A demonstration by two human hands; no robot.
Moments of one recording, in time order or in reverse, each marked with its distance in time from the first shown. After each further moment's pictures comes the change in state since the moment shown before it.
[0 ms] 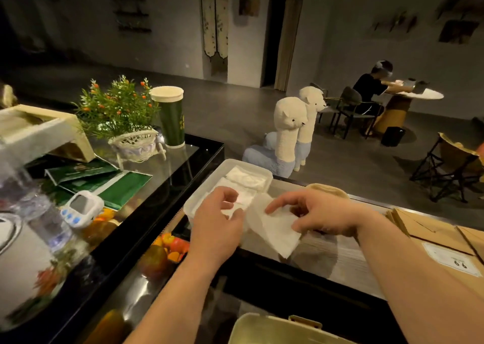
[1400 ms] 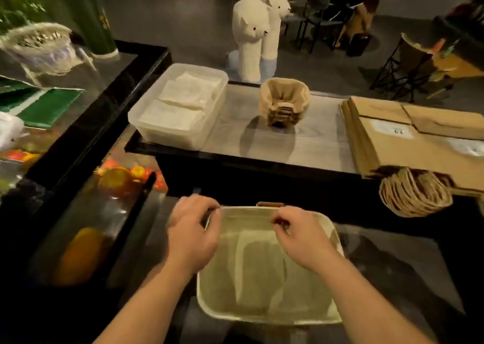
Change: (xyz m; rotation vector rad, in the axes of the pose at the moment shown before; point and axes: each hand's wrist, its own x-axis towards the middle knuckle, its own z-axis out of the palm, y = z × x) left_hand -0.138 -0.123 0.032 0.358 -0.135 0.353; right_hand -0.097 0.146 0.221 -0.203 0.605 0.228
